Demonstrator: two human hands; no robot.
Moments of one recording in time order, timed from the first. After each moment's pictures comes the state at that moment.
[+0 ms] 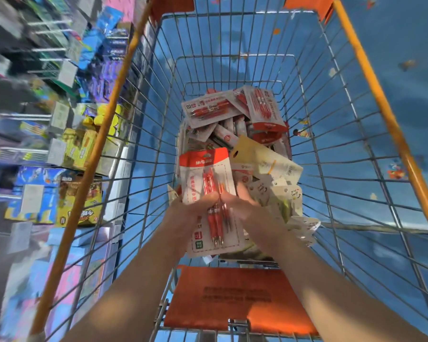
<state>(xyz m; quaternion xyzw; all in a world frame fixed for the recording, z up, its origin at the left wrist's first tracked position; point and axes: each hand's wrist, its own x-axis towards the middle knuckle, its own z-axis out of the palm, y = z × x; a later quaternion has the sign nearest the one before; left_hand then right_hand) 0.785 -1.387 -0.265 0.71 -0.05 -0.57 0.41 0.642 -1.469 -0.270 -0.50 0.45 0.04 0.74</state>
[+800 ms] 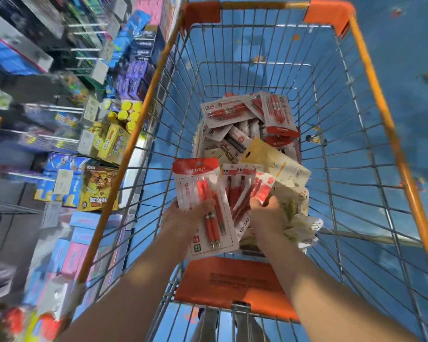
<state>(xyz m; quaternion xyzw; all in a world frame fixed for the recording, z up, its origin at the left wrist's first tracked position) 0.784 -1.354 -0.249 0.80 0.03 -0.46 0.38 0.646 -1.455 -0.317 -0.42 0.72 -0.05 0.54</state>
